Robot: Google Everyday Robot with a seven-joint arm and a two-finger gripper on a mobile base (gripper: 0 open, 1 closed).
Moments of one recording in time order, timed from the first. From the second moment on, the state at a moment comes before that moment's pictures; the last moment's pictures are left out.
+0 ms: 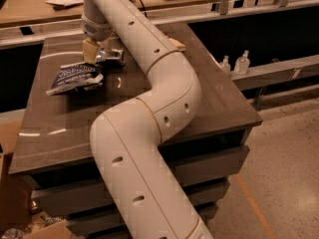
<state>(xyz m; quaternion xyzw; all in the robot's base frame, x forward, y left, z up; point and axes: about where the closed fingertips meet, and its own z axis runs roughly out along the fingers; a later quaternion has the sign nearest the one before) 0.779 0.197 0.853 -0.57 0.80 0.06 0.17</state>
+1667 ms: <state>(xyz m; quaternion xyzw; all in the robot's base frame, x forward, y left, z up) 0.765 0.161 0.960 -0.55 0.76 0.17 0.29</state>
